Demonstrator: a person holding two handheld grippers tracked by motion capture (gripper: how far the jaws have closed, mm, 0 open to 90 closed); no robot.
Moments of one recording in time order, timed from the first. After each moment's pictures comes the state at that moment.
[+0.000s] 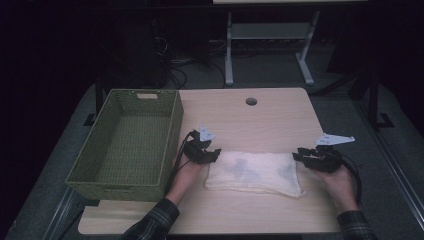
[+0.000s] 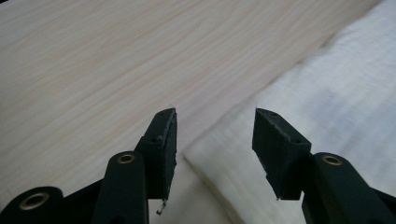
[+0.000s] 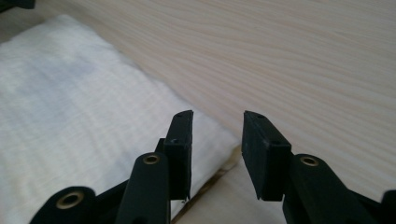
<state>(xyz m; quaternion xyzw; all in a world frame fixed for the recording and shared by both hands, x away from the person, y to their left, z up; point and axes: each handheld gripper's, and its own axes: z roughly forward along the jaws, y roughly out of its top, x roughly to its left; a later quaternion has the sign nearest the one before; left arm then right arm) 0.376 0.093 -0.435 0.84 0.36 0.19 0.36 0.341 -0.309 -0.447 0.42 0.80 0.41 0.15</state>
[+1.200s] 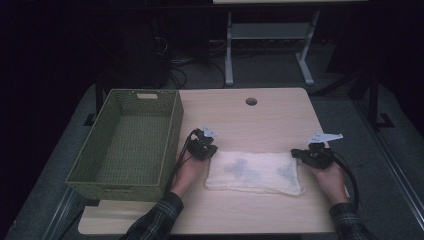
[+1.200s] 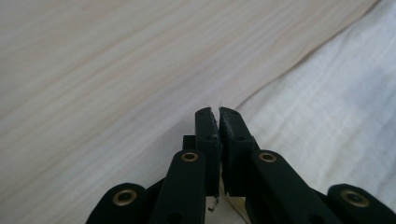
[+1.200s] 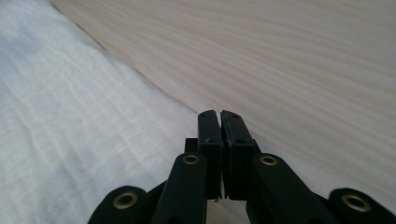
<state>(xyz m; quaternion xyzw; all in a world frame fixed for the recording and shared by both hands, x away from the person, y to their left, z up) 0.395 0.089 -0.451 0.86 0.37 0.16 0.33 0.363 -0.306 -0.470 0.43 0.81 0.38 0.15</state>
